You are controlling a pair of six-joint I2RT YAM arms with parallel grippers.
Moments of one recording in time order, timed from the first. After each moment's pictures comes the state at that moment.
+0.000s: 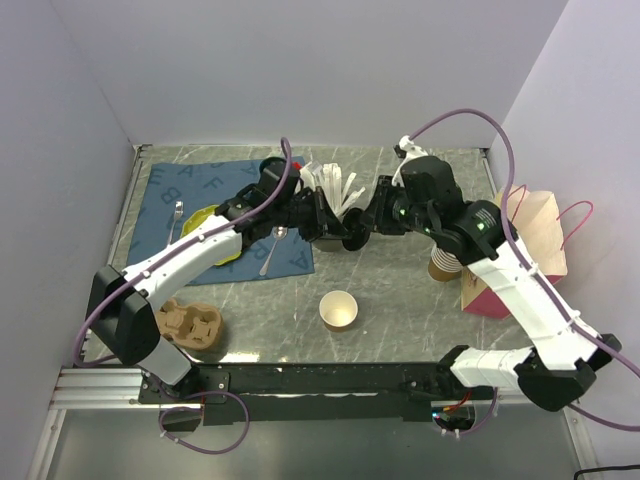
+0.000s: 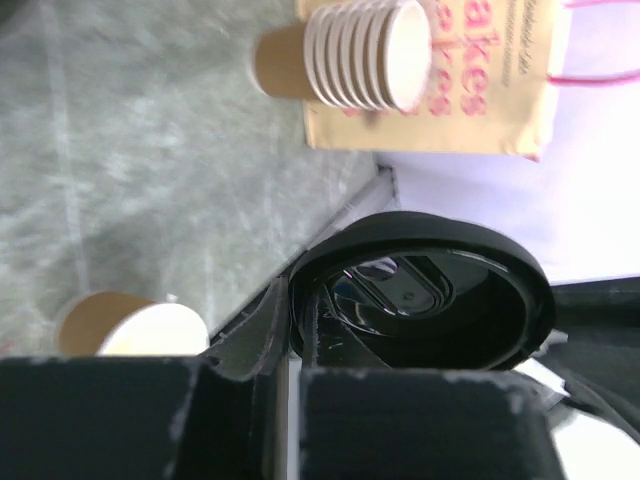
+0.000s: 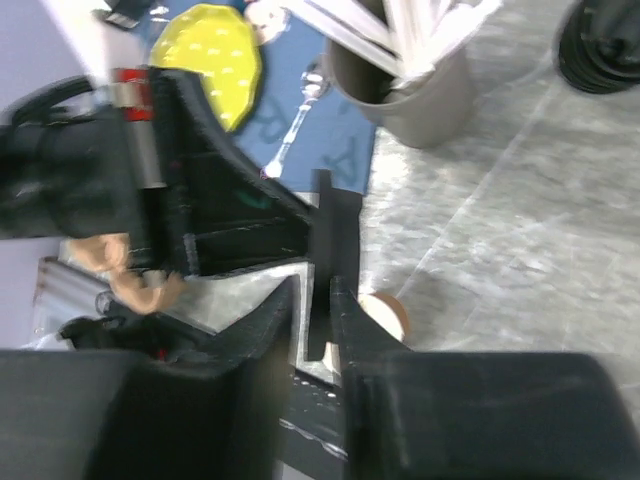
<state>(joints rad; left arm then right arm) -0.71 1.54 1.36 -0.36 0.46 -0.93 0.67 1.22 1.56 -0.95 0.08 0.59</state>
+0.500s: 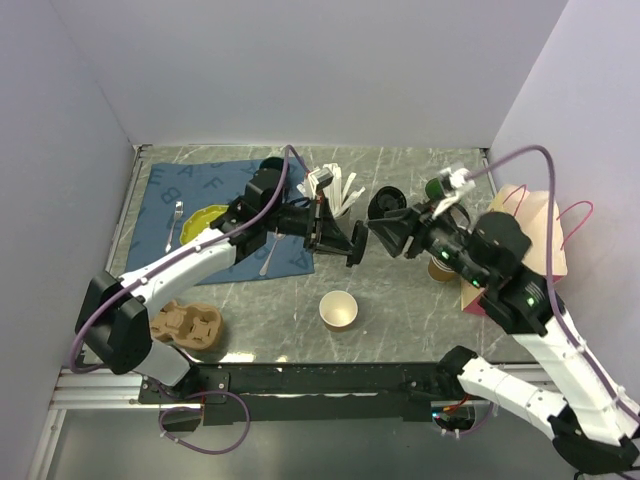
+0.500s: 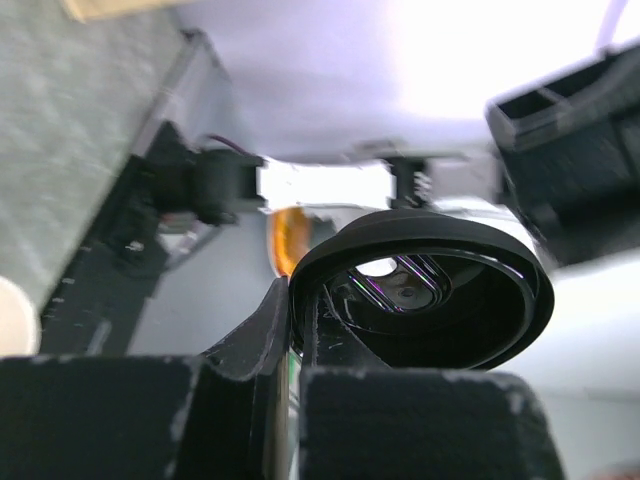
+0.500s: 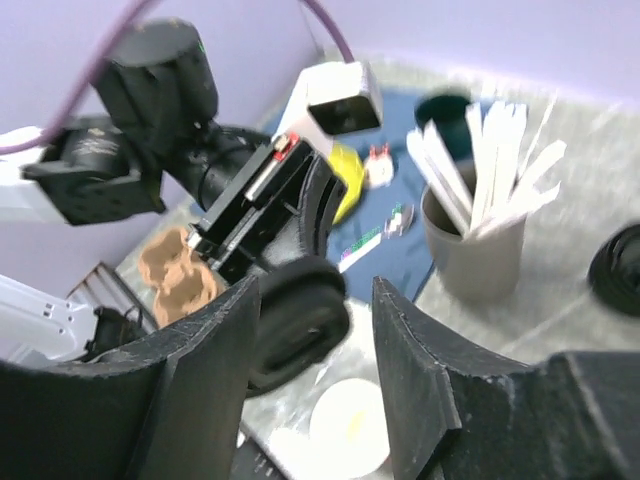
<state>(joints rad) -0.68 1.48 1.18 0.06 0.95 -1.14 0.67 0.81 1.18 -0.47 -0.07 0.34</state>
